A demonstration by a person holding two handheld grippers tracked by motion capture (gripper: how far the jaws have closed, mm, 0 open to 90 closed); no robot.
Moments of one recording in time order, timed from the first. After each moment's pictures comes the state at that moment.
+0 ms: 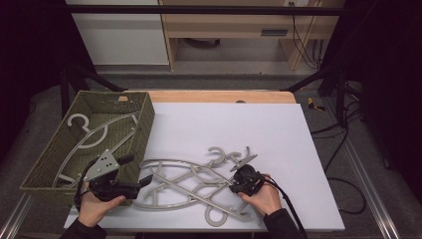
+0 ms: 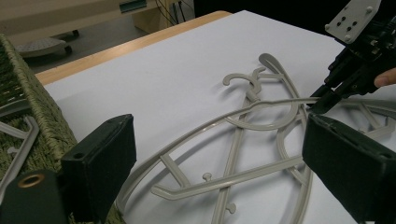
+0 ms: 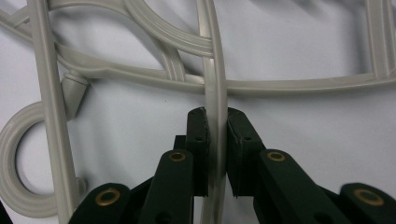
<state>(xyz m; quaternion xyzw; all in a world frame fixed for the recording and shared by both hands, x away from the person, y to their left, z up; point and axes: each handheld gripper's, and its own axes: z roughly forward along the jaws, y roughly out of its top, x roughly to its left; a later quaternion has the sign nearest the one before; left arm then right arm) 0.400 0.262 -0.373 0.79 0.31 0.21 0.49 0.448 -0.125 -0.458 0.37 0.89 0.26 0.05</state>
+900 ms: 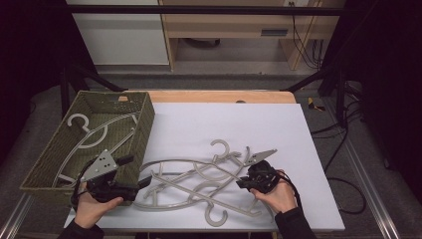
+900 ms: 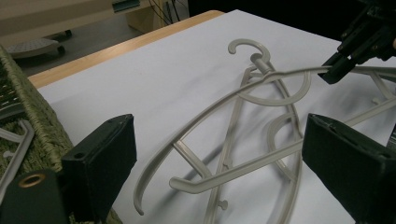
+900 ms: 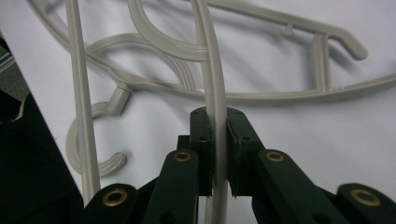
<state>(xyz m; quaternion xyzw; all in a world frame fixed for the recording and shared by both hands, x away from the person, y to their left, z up) 0.394 0.261 -0.363 0.79 0.30 0.20 0.49 0.438 -0.158 -0.416 0.35 0.88 0.32 0.04</state>
